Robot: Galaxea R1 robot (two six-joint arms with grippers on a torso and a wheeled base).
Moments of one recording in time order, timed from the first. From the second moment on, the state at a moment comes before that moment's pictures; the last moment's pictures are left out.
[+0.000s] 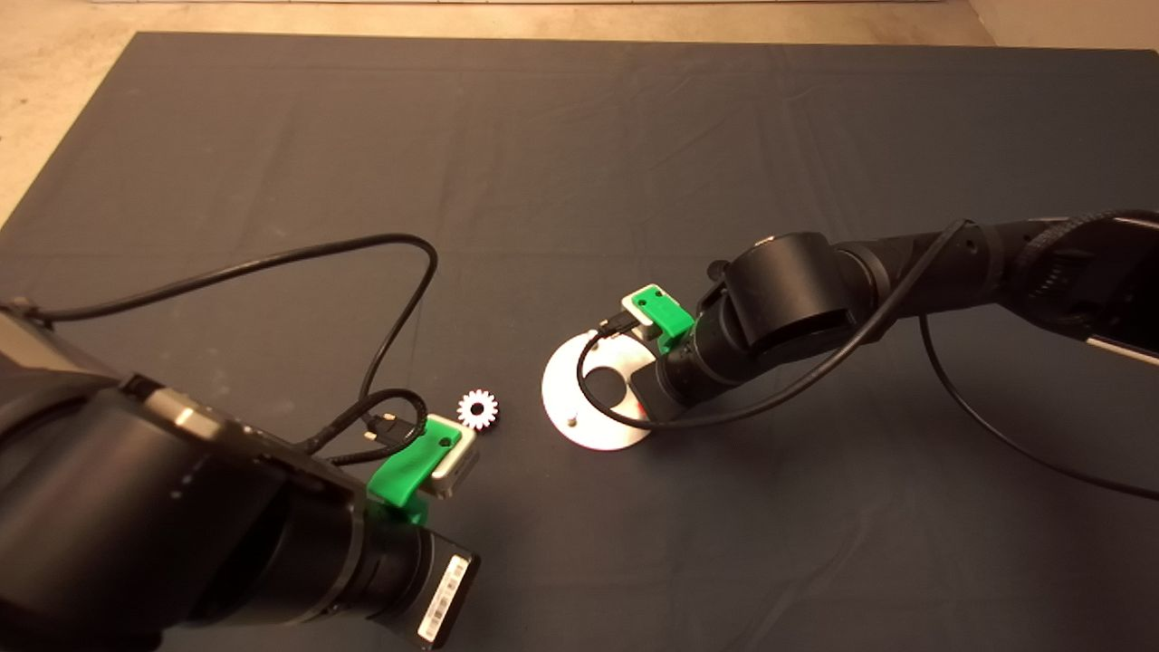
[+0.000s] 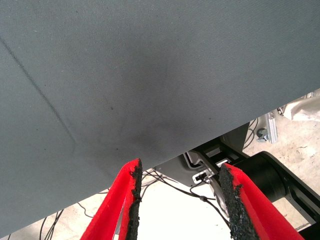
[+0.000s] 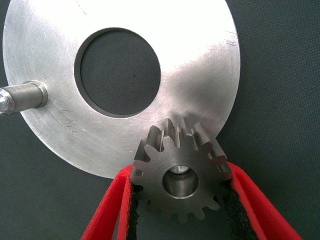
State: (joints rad) left arm -0.34 2.41 -0.33 0.41 1.53 -1.66; right arm 0.24 2.72 -0.96 -0.55 -1.53 1.25
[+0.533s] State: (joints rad) left arm -0.34 2.41 -0.33 0.41 1.53 -1.66; right arm 0.24 2.72 -0.96 -0.55 -1.53 1.25
